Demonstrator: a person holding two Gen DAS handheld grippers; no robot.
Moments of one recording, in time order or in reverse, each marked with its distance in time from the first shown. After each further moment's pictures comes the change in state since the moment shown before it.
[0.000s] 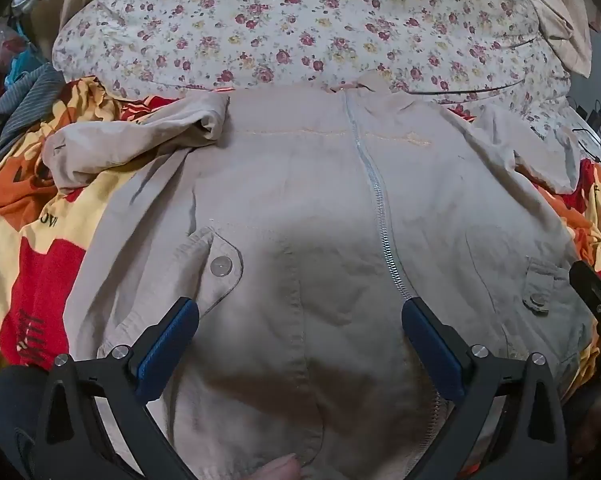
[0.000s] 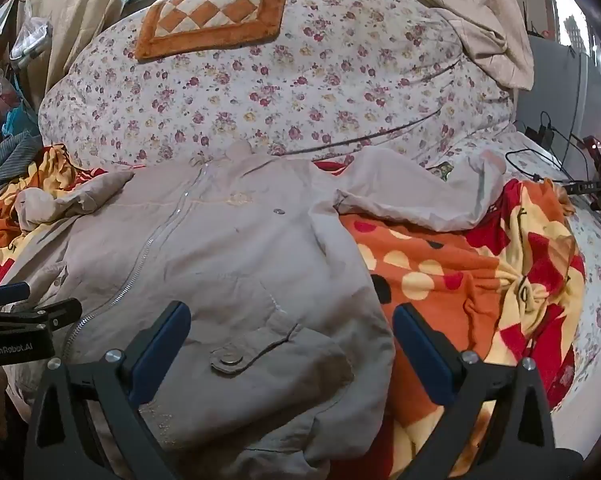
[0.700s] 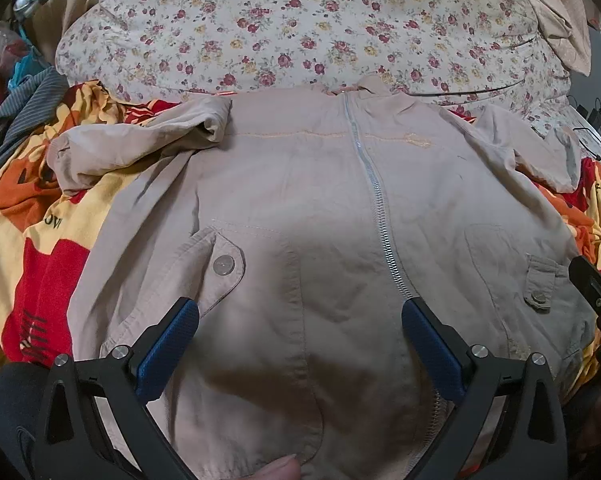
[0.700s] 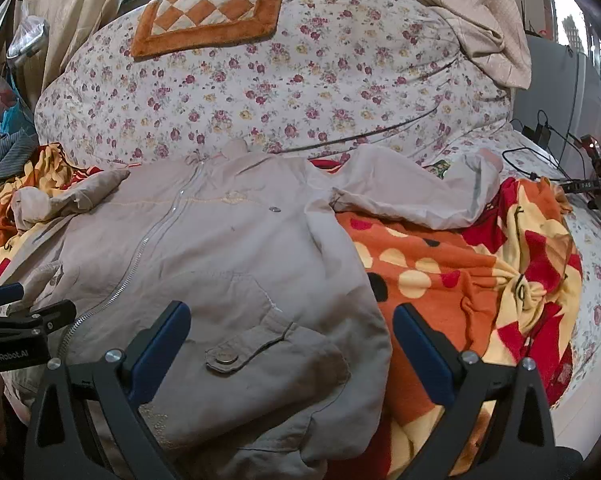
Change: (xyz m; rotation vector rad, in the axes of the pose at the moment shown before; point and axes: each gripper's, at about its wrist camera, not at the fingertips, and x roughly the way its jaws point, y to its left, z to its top) left arm -0.004 -0.001 -0.003 0.006 -0.011 0.016; right arm 0.002 -0.003 -0.001 0.004 0.007 -0.005
